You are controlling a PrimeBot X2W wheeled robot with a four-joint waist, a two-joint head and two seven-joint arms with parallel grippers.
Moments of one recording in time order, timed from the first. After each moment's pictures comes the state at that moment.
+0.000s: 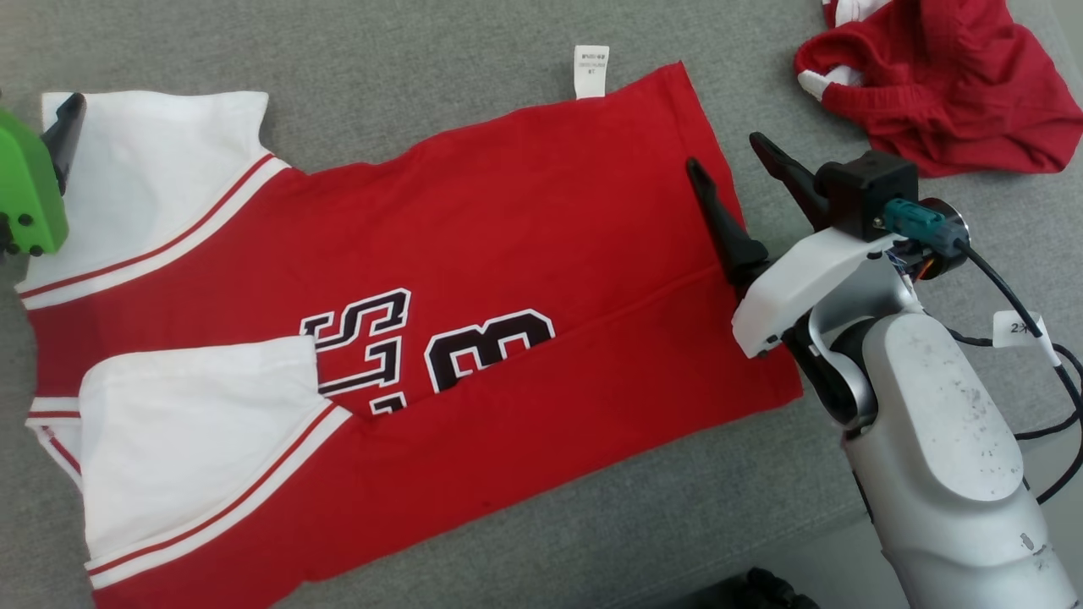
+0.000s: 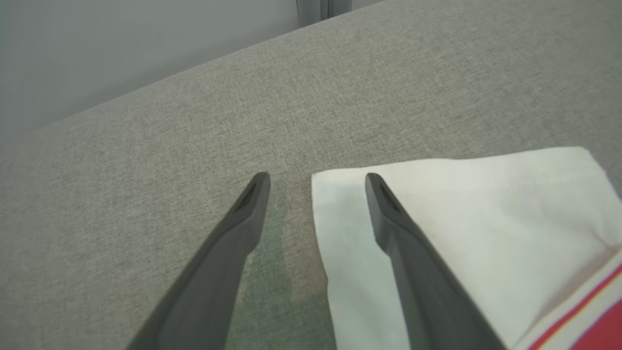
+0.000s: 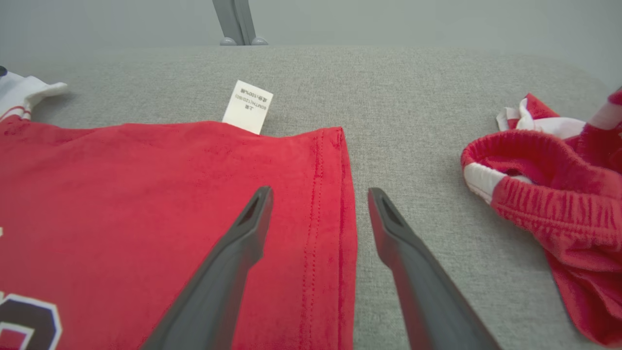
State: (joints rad) left arm -0.90 0.65 -0.44 0.49 -0.68 -0.12 0.48; right arm -0.55 -0.05 0.17 0.19 0.20 0.13 0.12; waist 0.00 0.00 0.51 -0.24
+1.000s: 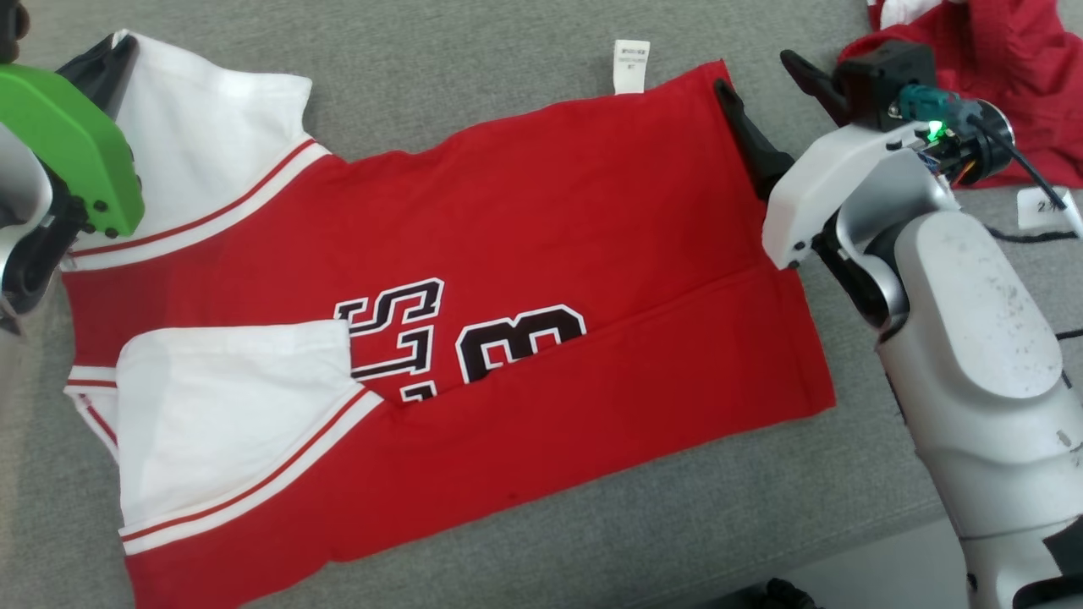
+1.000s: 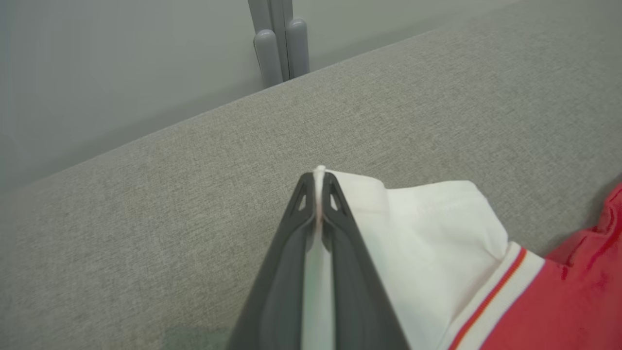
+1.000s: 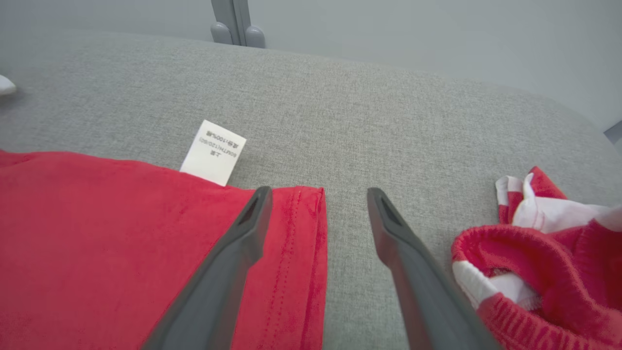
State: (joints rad) left arm -0.92 0.61 -0.49 0.39 -0.70 -0.13 0.37; right arm -0.76 -0.13 0.20 0.33 0.20 0.13 0.21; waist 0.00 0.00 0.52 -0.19
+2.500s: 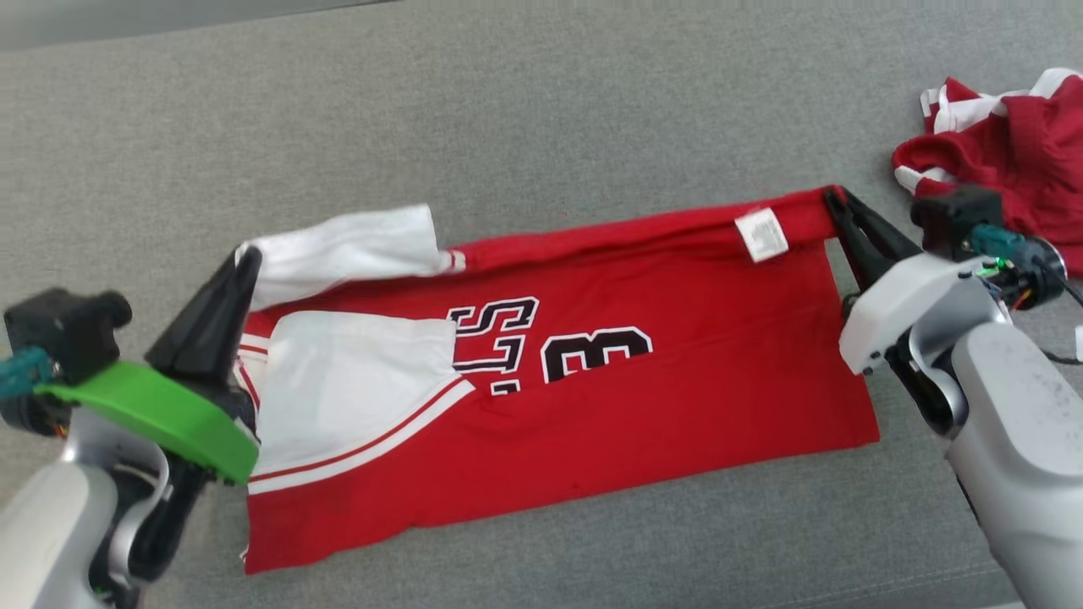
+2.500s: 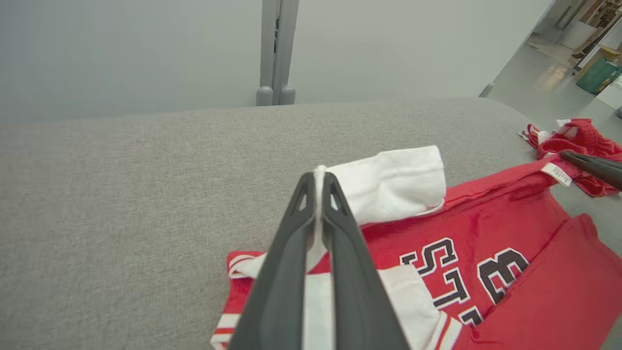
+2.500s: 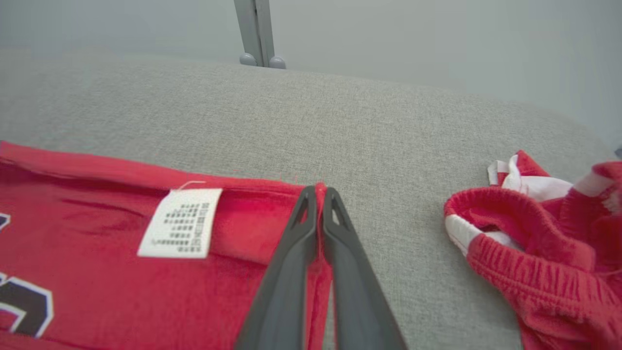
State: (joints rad) left arm -0.37 0.64 -0.47 -0.03 -0.87 -0.02 -0.01; right arm -0.61 -0.29 0.27 0.52 0.34 0.13 -0.06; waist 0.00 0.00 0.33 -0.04
